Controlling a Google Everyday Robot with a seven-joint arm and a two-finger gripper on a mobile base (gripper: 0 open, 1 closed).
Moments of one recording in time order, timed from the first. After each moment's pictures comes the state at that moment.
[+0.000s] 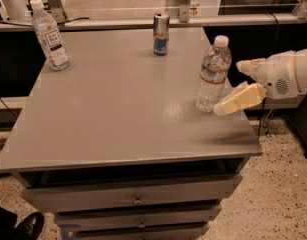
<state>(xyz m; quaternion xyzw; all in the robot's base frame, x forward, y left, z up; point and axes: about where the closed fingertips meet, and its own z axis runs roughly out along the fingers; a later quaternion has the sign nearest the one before) 0.543 -0.185 0.891 -0.45 0.77 0.21 0.41</state>
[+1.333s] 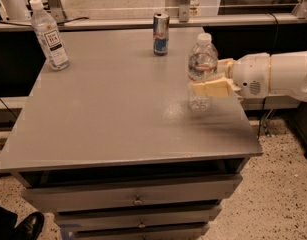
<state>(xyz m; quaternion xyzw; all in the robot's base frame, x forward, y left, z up) 0.552 -0.120 0.906 -0.46 0.69 0.29 0.48</state>
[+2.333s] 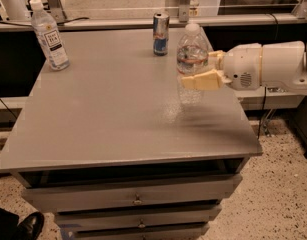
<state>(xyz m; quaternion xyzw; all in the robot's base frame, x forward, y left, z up) 0.552 -0.092 0.930 -0.47 0.67 0.29 0.50</state>
